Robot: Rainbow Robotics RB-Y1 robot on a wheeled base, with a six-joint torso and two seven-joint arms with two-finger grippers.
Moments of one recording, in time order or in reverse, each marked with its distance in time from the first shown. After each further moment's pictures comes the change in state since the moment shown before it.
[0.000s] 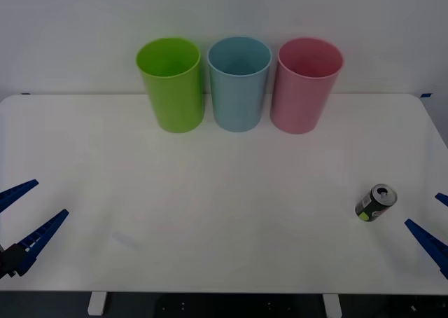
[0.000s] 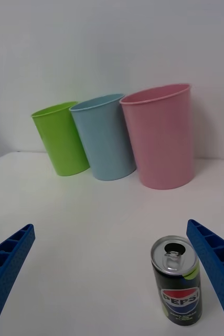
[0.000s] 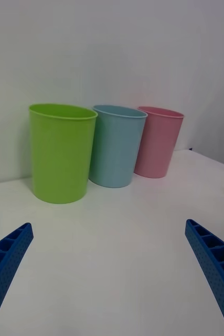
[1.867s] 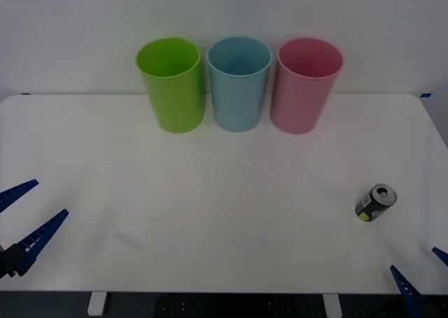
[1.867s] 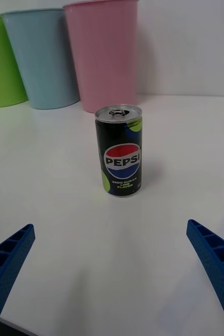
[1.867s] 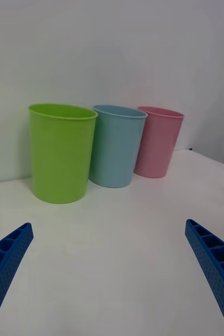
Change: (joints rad) right arm 0.031 0.039 0.192 0.357 -0.199 0.140 0.583; left arm 0.000 0.000 0.000 0.000 0.000 0.000 0.000
